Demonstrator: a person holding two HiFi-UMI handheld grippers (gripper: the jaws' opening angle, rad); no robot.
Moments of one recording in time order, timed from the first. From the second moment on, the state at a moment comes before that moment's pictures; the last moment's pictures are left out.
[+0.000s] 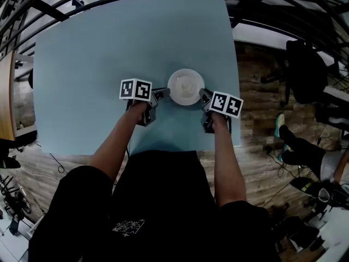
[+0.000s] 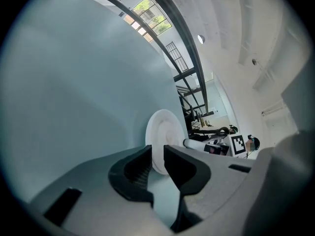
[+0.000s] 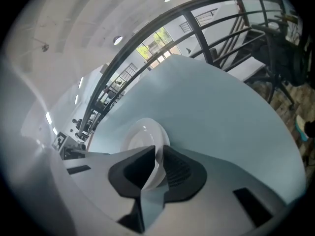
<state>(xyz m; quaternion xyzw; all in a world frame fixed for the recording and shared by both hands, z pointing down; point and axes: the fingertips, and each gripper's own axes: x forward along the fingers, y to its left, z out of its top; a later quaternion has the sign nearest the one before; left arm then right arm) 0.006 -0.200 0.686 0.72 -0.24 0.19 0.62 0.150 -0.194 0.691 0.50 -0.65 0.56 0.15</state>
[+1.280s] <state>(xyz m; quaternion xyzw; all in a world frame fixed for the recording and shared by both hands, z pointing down) -0.040 -0.169 0.618 0.74 -0.38 0.12 0.53 0.141 -0.175 0.598 0.48 -0.76 0.39 0.17</state>
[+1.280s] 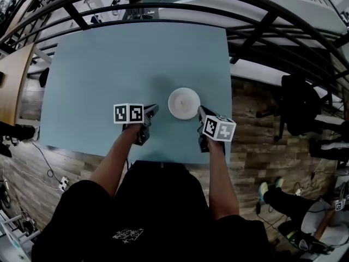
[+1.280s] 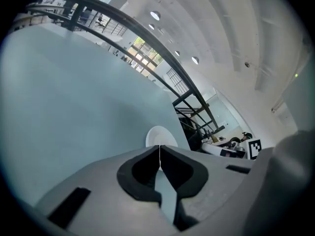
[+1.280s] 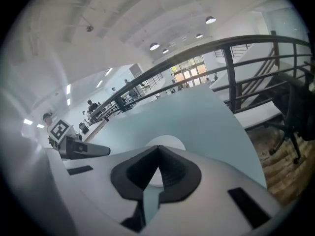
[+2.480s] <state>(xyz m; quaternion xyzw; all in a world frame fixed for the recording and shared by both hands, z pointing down) -0.060 -0.193 0.319 0.89 -0.44 0.02 0.10 0.187 -0.143 0.312 0.62 -0.78 0.09 0.01</state>
